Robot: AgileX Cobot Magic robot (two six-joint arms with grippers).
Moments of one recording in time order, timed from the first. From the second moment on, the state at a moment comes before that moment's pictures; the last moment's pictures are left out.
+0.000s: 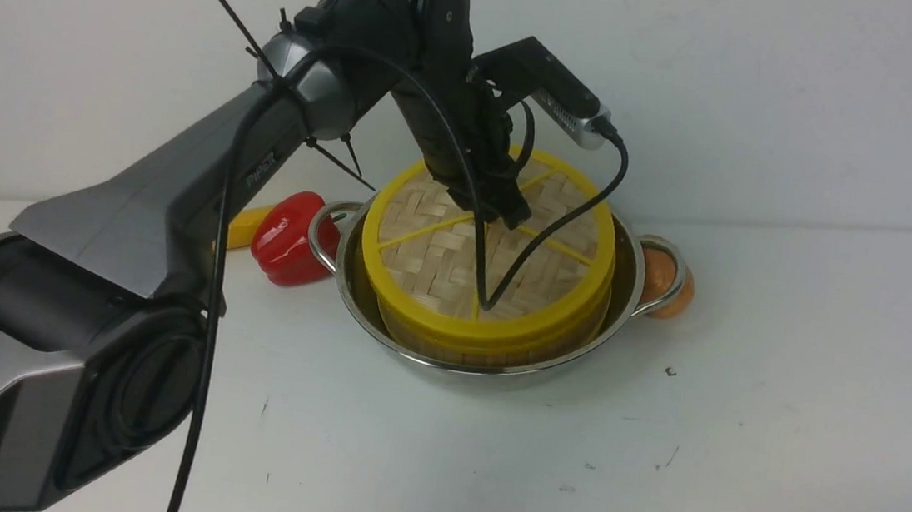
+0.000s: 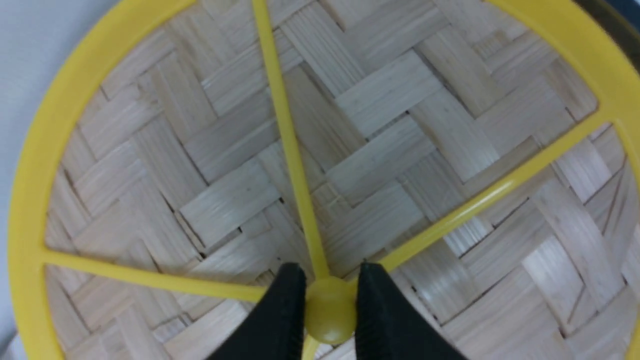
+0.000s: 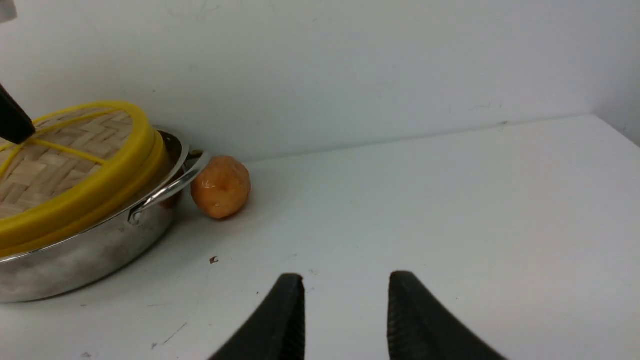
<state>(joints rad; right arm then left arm) 0.03 0.00 0.01 -0.05 0.33 0.22 -0.42 2.39 -2.38 -0.10 1.16 0.53</state>
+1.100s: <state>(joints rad) 0.03 0.00 0.01 -0.05 0.33 0.22 -0.42 2.39 -2.39 -0.10 1.13 0.52</state>
